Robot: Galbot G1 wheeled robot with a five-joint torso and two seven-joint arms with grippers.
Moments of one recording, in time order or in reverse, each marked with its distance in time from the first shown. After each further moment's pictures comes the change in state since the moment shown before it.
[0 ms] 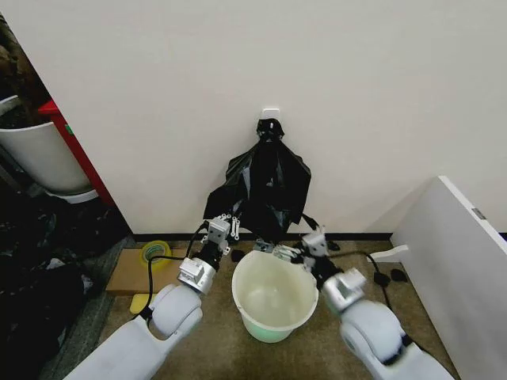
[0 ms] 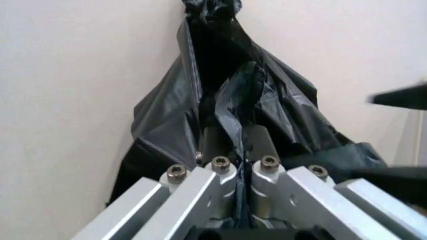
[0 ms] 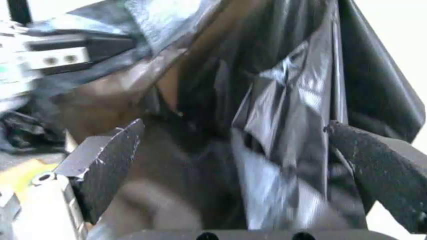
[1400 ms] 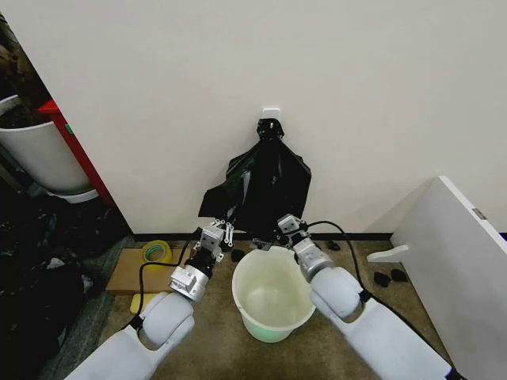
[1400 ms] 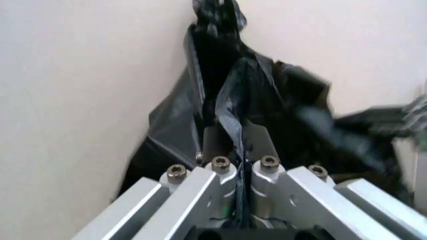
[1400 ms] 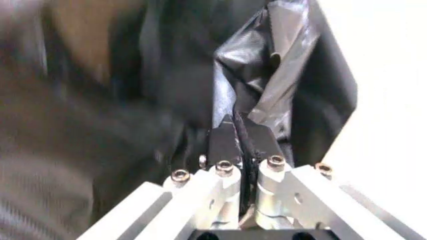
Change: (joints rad) left arm 0.067 0.038 -0.053 -0.061 -0.012 -0.020 0.003; right arm 0.042 -0.004 0.013 0.020 0.021 -0.158 0.137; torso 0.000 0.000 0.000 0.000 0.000
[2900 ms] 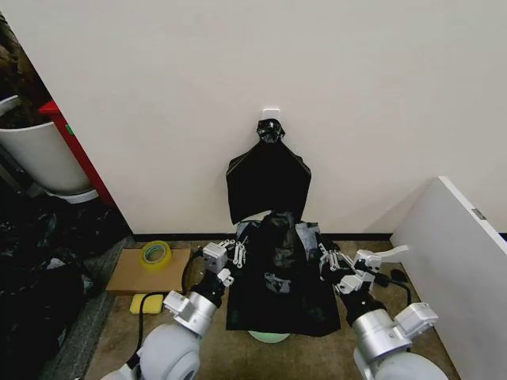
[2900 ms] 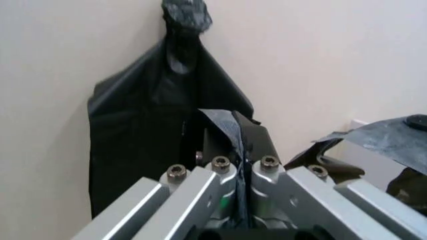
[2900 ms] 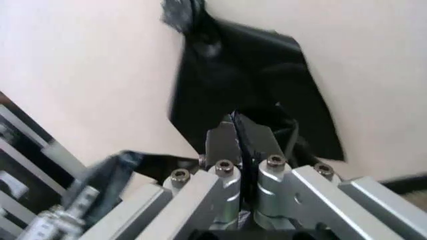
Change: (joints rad) left arm 0.151 -0.056 0.011 -0.140 -0.147 0.009 0.036; right arm -0.571 0.150 0.265 0.398 0.489 0.173 -0.008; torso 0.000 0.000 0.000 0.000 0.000
